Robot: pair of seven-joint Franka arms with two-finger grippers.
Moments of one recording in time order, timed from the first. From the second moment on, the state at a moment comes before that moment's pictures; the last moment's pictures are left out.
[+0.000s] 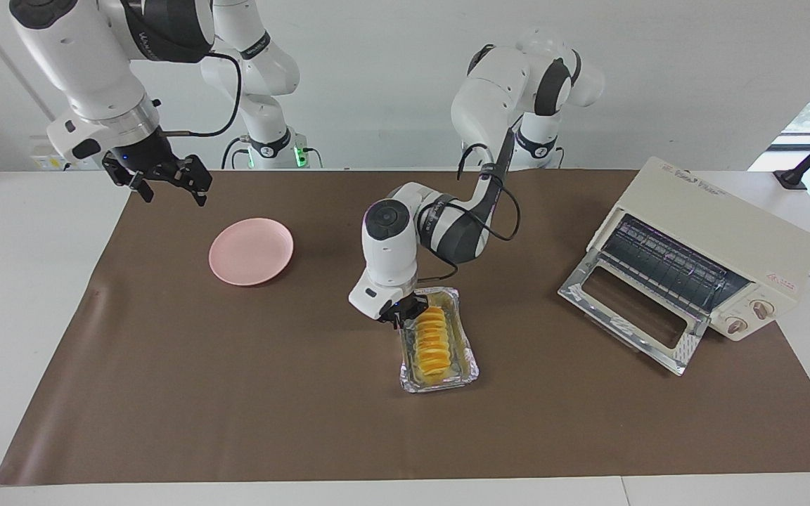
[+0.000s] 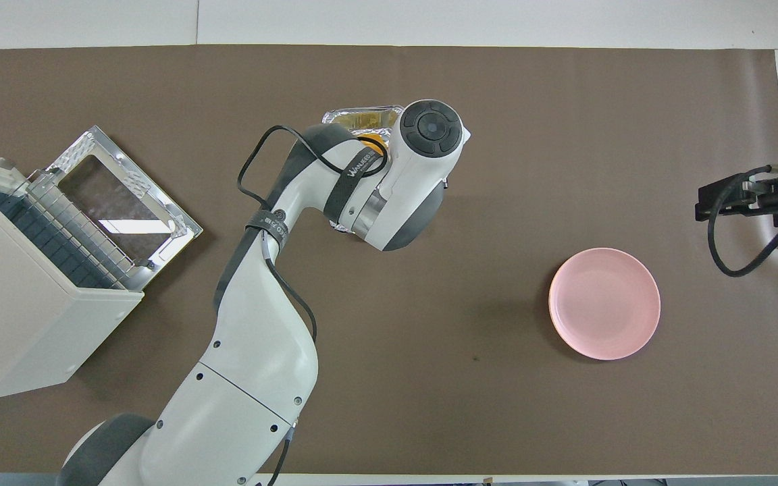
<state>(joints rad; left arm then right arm) -0.77 0.88 0.11 -1.01 -0.04 1.90 -0.69 -0.13 -0.02 0.12 -1.66 -0.01 1.58 0.09</state>
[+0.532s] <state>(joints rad) -0.76 0.82 0.15 -1.00 -0.05 1.83 -0.79 -0.13 -0.02 0.12 -1.66 -0.01 1.58 0.09</state>
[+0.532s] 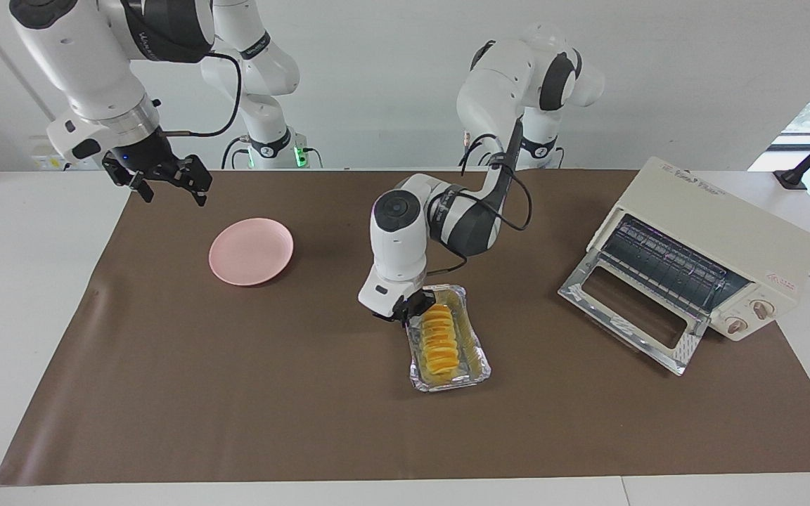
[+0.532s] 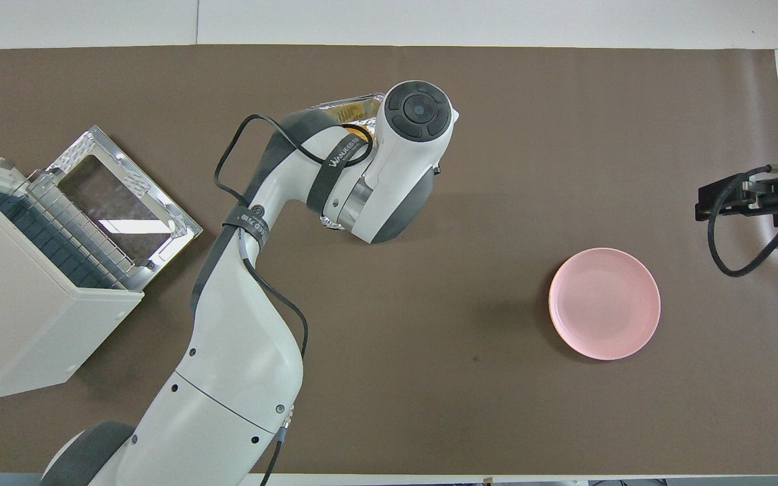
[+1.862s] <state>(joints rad) -0.47 0.52 0.36 -1.31 -0.09 1.61 -1.05 -0.13 -0.02 0.12 -1.66 -0.01 1.58 0.09</state>
